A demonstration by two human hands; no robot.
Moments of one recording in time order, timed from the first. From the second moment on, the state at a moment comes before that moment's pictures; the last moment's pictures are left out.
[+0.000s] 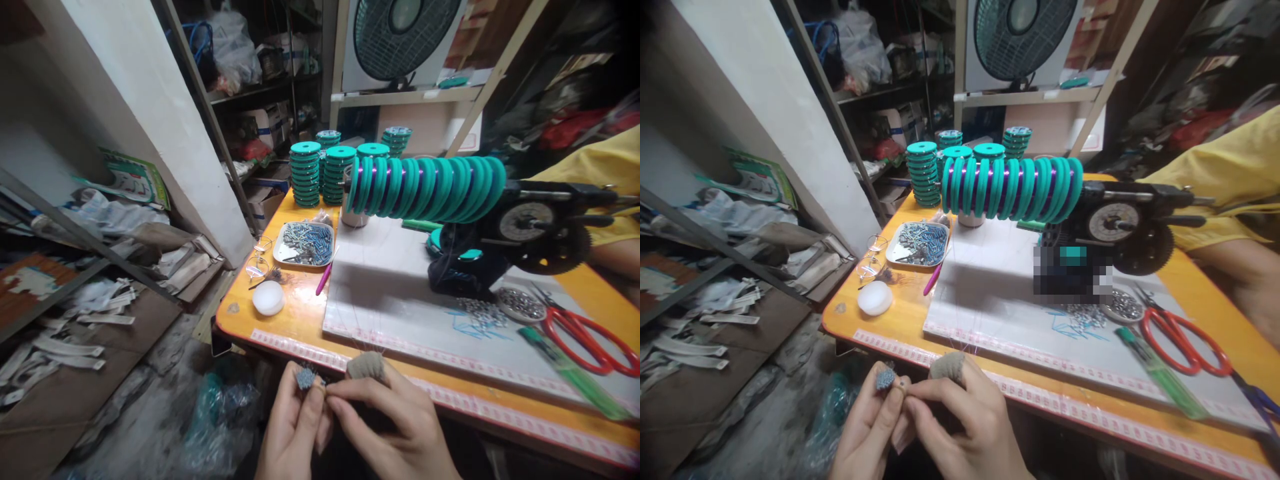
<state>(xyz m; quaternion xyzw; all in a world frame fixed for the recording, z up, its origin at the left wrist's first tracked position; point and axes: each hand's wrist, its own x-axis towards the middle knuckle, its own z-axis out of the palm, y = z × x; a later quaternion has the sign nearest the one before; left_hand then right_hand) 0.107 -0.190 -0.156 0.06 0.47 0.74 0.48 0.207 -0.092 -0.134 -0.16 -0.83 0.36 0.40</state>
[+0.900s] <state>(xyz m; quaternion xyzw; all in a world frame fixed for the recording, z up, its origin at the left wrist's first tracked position) 0.105 -0.189 -0.151 0.16 0.52 0.68 0.48 0.205 -0.086 -0.125 -0.17 -0.79 0.41 0.42</state>
